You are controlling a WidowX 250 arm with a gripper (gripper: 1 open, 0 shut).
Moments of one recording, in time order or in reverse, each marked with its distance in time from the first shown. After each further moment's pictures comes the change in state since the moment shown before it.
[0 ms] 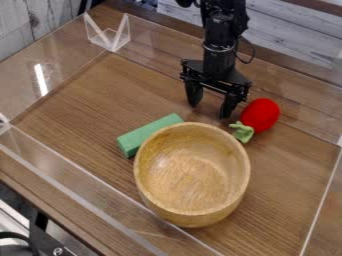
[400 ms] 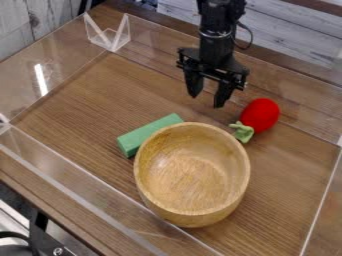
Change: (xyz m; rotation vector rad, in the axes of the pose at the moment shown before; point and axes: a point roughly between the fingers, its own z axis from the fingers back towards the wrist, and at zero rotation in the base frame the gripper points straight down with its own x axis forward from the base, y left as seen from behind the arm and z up) arm 0.000 0.008 0.020 -0.007 0.000 -0.024
